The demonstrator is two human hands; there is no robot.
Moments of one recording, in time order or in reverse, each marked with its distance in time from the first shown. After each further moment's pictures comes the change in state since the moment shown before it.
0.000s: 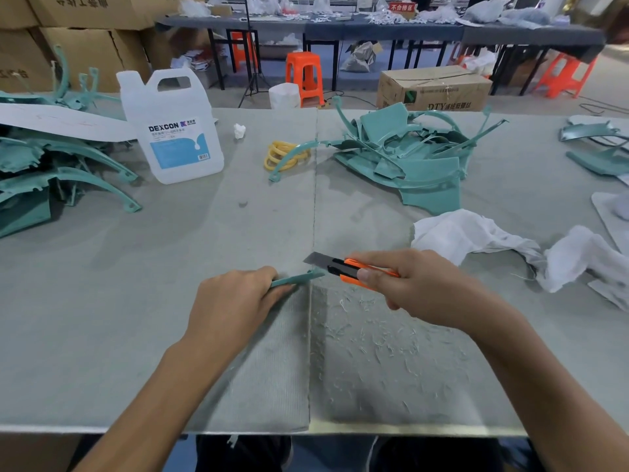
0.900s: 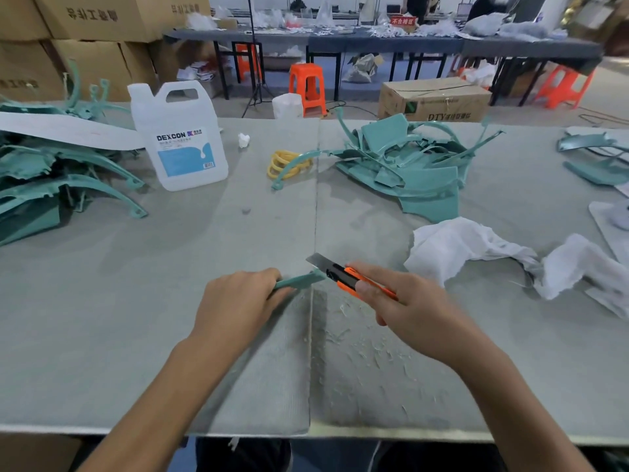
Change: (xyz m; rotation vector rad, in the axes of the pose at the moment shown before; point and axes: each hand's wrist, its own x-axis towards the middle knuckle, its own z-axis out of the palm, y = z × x) left_hand 0.008 -0.001 0.006 0.088 -0.111 -0.059; right_hand -0.028 -0.020 0.022 0.041 0.152 0.003
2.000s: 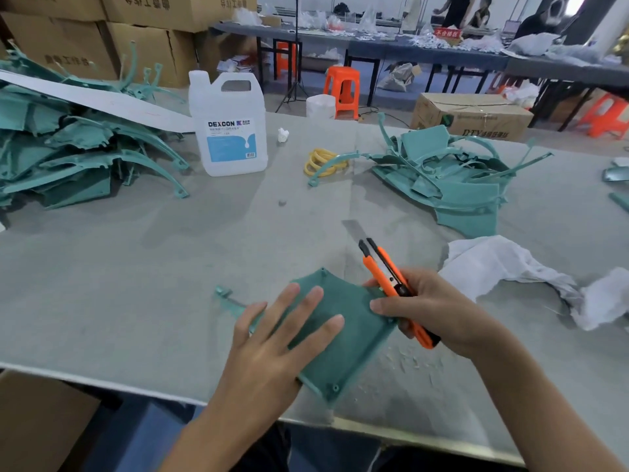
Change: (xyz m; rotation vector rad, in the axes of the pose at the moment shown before) left_hand -0.099 0.015 0.008 -0.146 0.421 0.244; right_hand 0.028 -0.004 0.005 0.618 -0.302 0.129
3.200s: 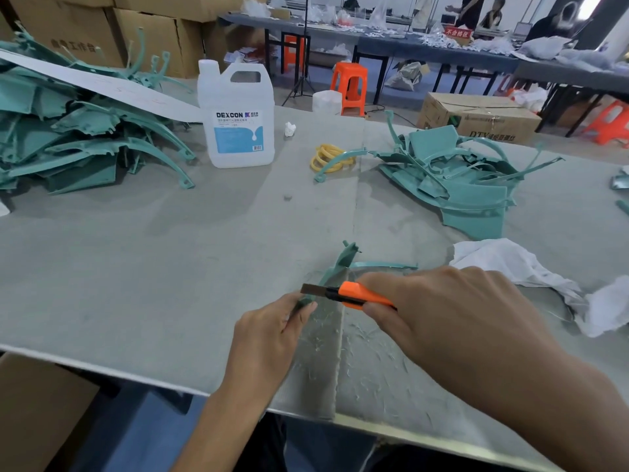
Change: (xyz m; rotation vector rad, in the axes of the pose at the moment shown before) left_hand 0.020 0.001 0.011 -0.464 0.010 -0.657; right_hand -0.063 -0.087 0.050 -1.484 0.221 -0.251
